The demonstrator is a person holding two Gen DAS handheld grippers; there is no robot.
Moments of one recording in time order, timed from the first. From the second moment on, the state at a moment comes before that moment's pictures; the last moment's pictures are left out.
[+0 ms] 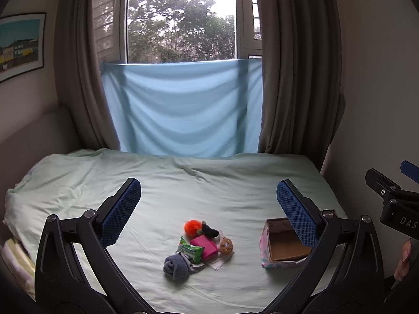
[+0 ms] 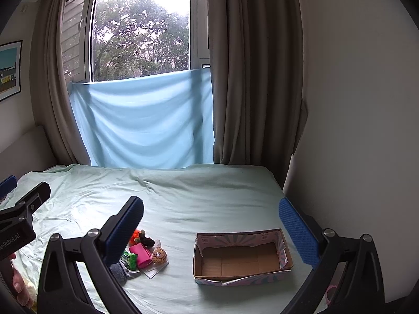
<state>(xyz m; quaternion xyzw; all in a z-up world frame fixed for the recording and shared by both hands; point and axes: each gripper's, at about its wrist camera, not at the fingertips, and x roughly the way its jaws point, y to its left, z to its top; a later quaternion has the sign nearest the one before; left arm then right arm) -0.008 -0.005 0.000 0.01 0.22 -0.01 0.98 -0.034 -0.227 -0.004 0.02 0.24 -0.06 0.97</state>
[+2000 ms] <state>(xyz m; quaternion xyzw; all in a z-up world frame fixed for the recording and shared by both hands) -0.009 0.002 -0.001 0.00 0.22 -0.01 0.98 -0.040 -0.227 -0.004 0.02 0.23 -0.05 0.97</state>
